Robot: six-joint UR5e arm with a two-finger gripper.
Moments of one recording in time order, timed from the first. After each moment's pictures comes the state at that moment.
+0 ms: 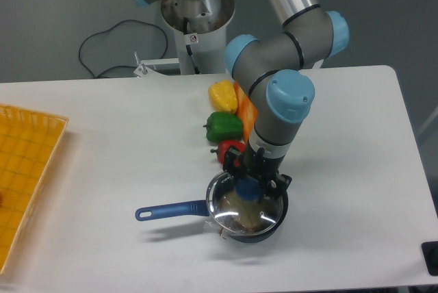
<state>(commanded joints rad) 2.54 -2.01 -1.55 -1.06 1.29 1.01</state>
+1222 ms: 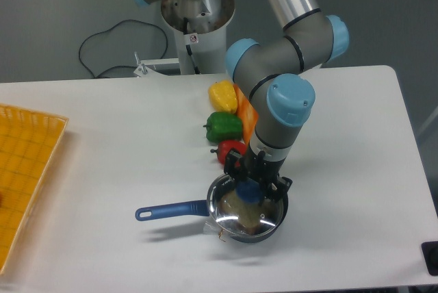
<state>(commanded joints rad) 2.54 -2.02 -1.55 -1.05 1.29 1.01</state>
